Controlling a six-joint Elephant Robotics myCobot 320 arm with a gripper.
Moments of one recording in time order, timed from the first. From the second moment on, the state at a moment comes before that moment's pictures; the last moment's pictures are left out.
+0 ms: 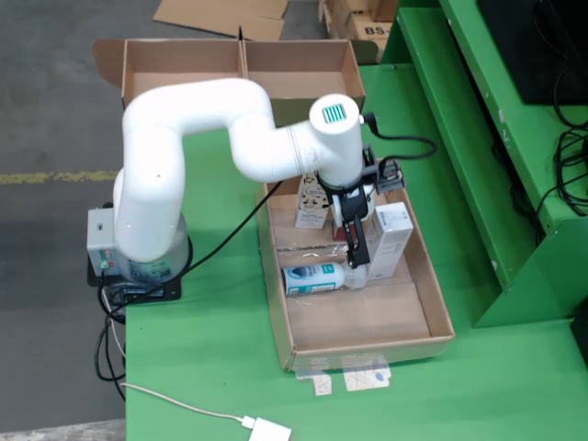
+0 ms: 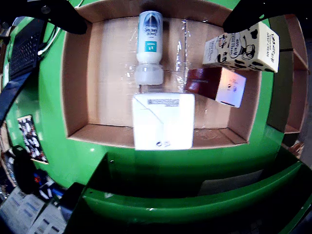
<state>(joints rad) -0.01 -0.15 -1.23 0.14 1.56 -0.03</state>
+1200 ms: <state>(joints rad) -0.06 -0.74 -0.65 0.05 1.52 -0.10</state>
